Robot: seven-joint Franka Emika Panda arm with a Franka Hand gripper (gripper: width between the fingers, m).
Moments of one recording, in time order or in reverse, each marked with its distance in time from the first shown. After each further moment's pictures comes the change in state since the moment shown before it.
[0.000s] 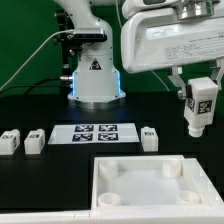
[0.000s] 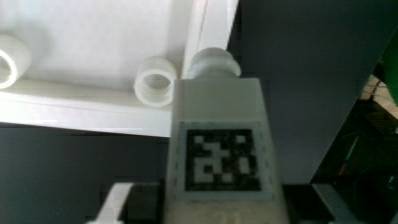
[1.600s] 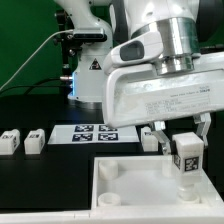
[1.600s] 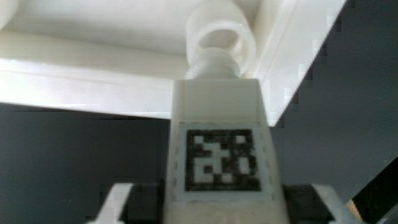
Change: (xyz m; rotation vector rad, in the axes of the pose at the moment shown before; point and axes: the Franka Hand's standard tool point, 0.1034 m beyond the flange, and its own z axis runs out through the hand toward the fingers) arm 0.017 0.043 0.074 -0.024 0.173 -0.021
